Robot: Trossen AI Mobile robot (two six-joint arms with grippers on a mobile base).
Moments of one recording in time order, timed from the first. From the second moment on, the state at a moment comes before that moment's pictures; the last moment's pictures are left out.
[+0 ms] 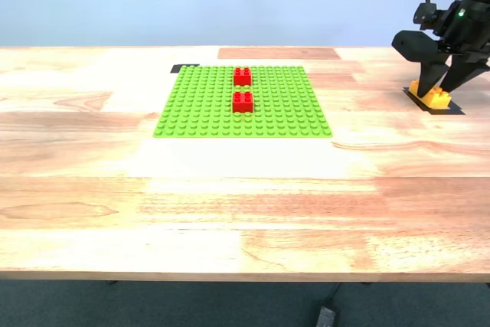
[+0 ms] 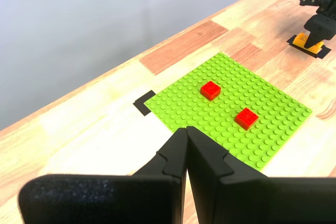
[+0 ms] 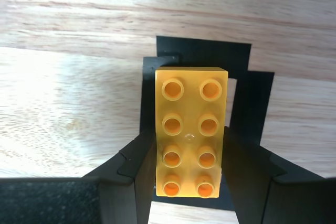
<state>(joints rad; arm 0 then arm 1) 0.00 0.91 0.97 -0.71 0.51 0.44 0.01 1.84 1.13 -0.69 -0.10 -0.10</state>
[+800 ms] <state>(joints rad) 0.00 0.91 0.97 -0.69 0.51 0.44 0.42 1.69 1.62 -0.87 -0.18 -0.62</state>
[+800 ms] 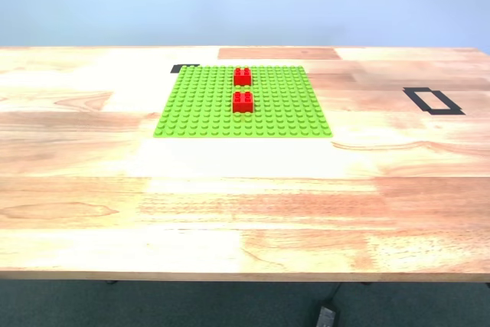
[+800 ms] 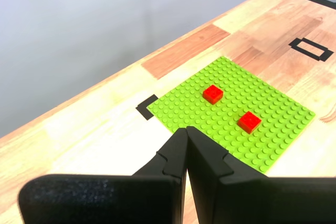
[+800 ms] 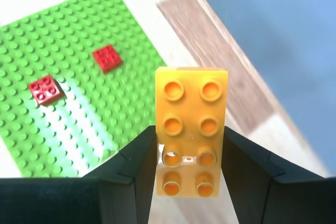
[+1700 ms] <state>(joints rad) 0.00 0.91 0.96 -0.73 0.51 0.44 0.71 2.21 1.94 -1.03 -0.05 -0.82</state>
